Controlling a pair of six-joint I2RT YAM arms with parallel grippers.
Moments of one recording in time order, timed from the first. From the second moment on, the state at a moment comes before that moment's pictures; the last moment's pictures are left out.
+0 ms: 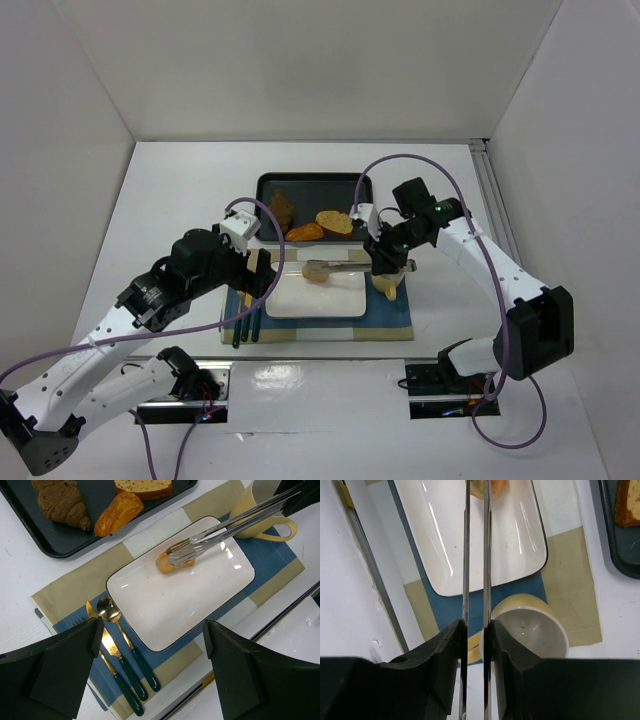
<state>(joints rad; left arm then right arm) -0.66 0.79 0.85 -0.56 0.02 -0.17 0.39 1.36 1.14 -0.95 -0.56 -0.70</state>
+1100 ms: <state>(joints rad) -0.66 0.79 0.85 -0.56 -0.02 -0.17 0.45 1.47 1.34 -0.76 -0.51 -0.64</state>
